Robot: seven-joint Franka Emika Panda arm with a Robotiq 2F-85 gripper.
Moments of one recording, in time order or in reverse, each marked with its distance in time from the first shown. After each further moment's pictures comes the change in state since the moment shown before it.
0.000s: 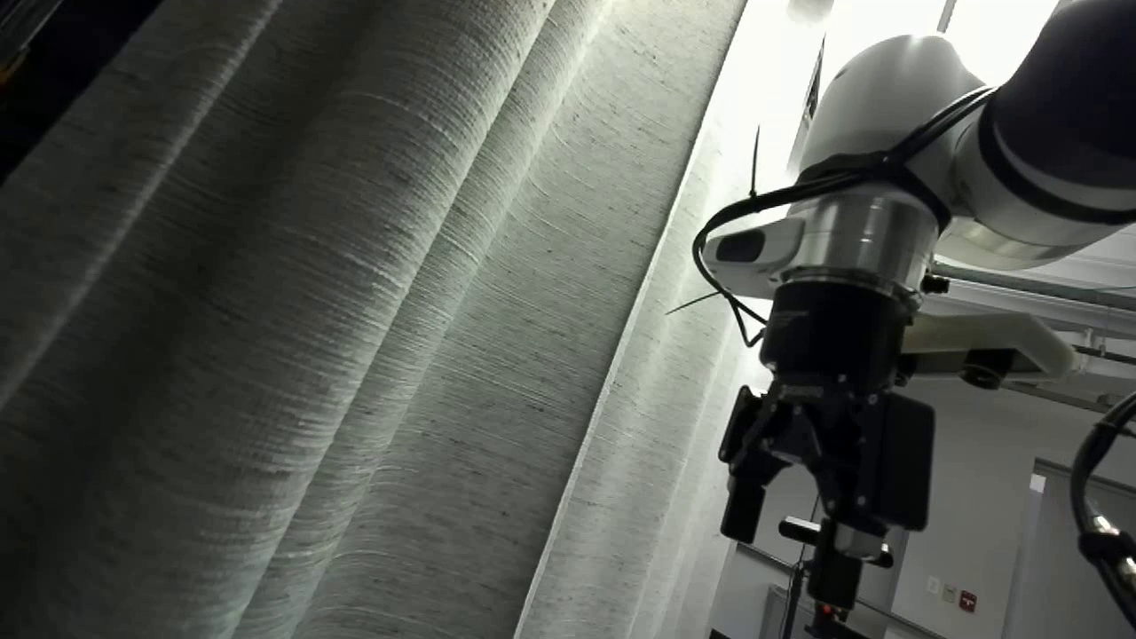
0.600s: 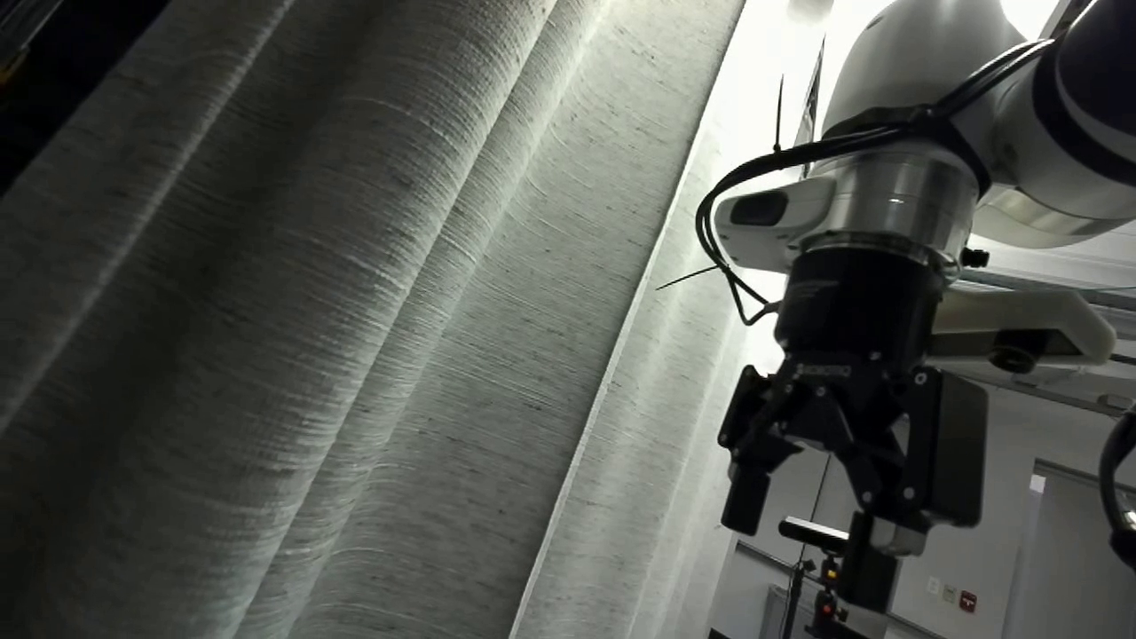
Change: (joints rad) arm 0.050 -0.004 0.019 0.014 0.018 0.000 -0.023
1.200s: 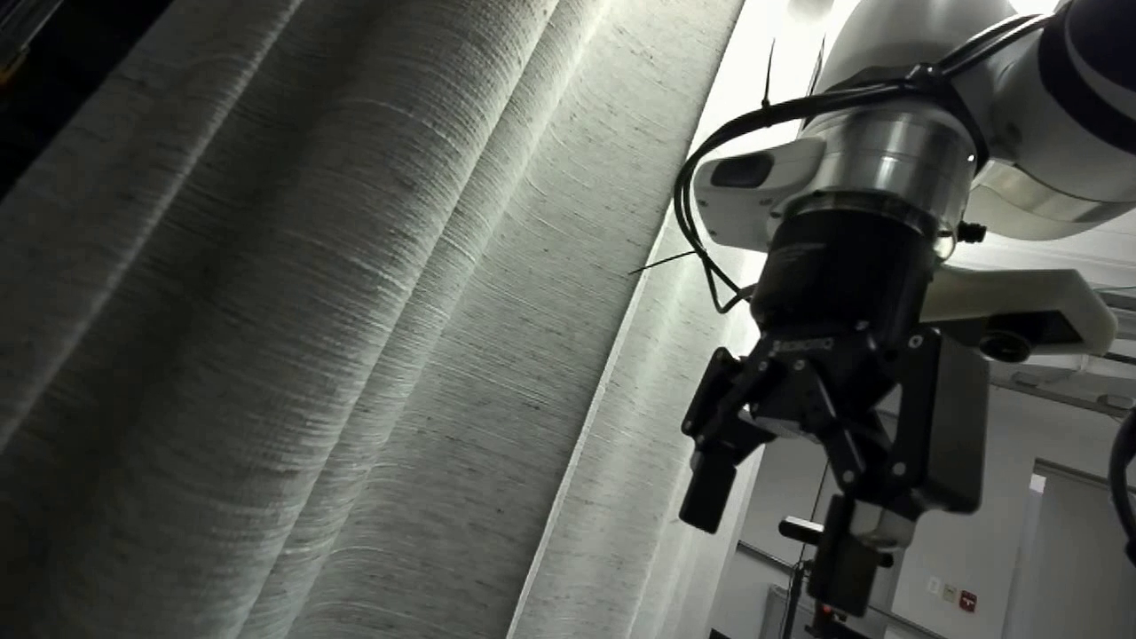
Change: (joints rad) arm 0.030 0.045 0.027 0.014 0.090 0.087 0.000
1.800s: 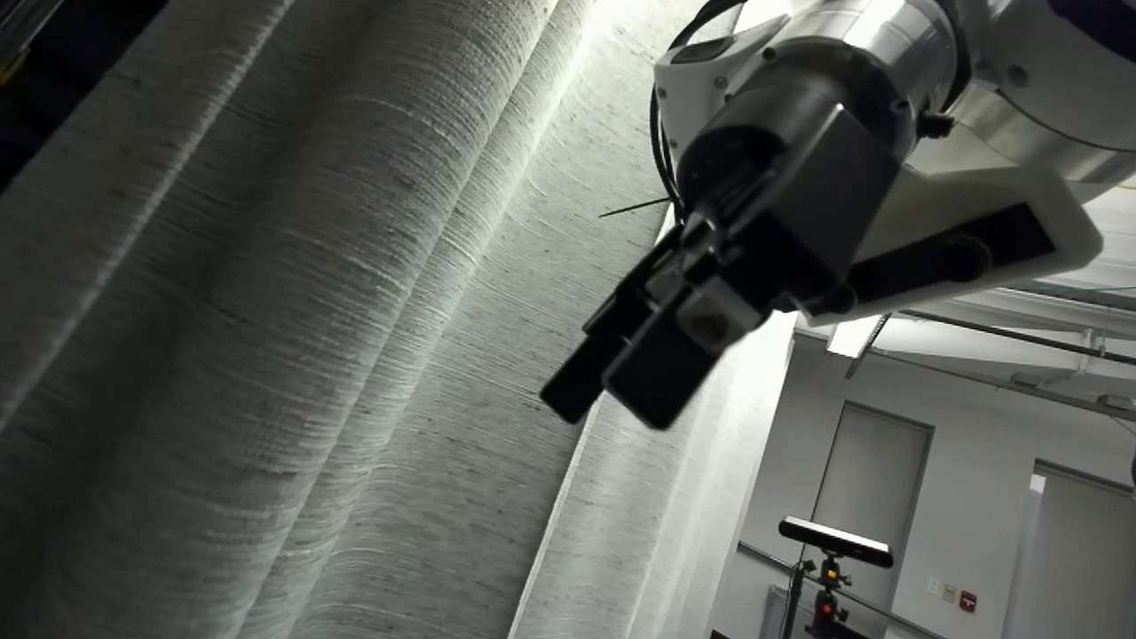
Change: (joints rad) arm 0.013 0.082 0.059 0.049 0.175 0.294 0.091
